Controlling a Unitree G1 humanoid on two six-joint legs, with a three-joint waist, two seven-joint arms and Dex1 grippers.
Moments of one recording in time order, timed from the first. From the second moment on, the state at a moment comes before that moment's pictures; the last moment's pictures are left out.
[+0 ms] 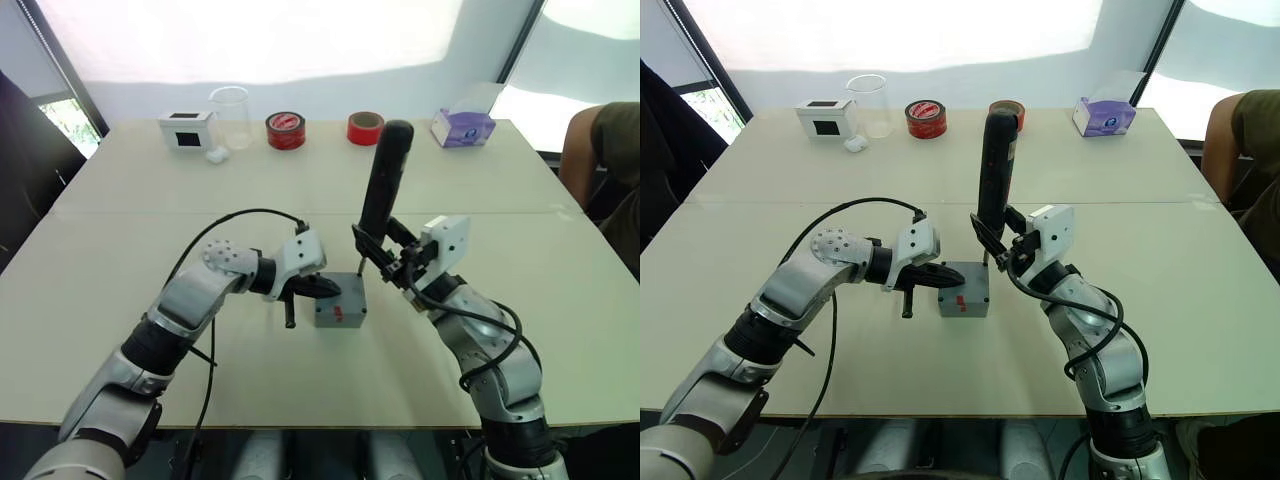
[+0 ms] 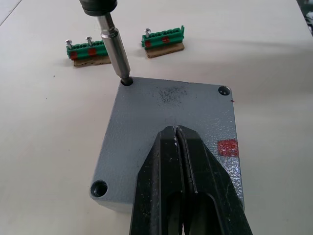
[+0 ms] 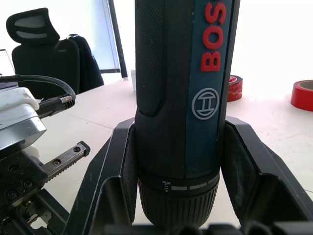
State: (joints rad) left arm -0.63 0.52 -0.39 -0.11 -0.23 0.60 -1.08; right arm -0.18 -0.25 0.05 -0.42 0.40 0.37 0.37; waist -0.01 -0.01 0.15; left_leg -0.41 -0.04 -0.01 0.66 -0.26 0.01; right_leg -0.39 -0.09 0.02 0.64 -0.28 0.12
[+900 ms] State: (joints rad) left arm -0.62 0.53 -0.39 -0.11 -0.23 0.60 -1.08; right arm -0.18 -0.25 0.06 -0.42 0.39 0.37 0.37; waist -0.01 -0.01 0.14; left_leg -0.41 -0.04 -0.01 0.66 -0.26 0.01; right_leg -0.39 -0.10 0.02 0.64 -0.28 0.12
